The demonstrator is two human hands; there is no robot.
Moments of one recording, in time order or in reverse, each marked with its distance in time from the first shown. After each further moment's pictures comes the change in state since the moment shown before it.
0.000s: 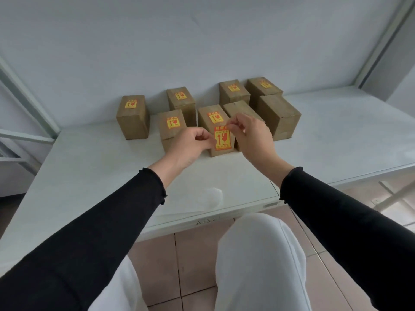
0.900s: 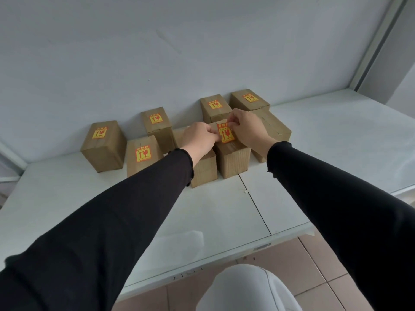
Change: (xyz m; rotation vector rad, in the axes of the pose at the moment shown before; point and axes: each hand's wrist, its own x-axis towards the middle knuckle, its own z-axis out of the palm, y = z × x) left_hand 0.173 0.005 0.079 0.299 0.070 -0.126; right_hand 0.130 0.122 0.015 -0.114 -0.136 0.152
